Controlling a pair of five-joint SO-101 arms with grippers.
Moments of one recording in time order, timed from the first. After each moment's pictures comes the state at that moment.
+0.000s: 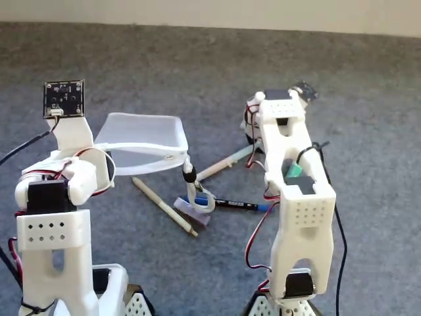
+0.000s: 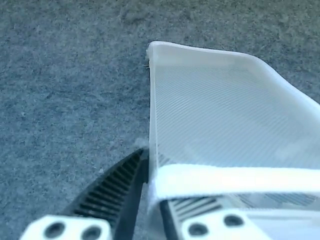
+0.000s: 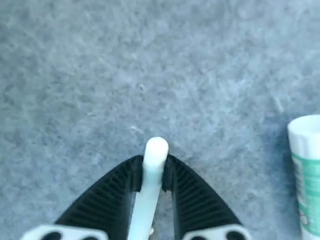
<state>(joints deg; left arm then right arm) -11.9 -49.7 35.9 73.8 6.4 -8.9 36.3 -21.3 74.9 -49.7</state>
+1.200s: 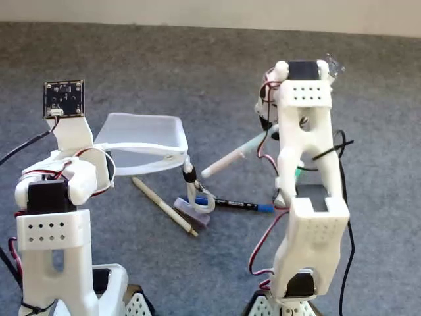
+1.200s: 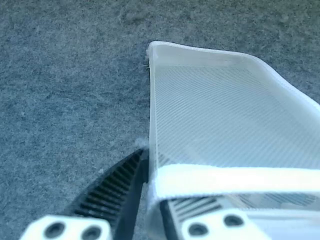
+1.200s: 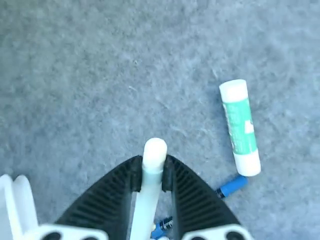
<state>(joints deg) -11.9 -49.7 35.9 73.8 6.4 -6.1 22.1 -33.5 99.9 -46.0</state>
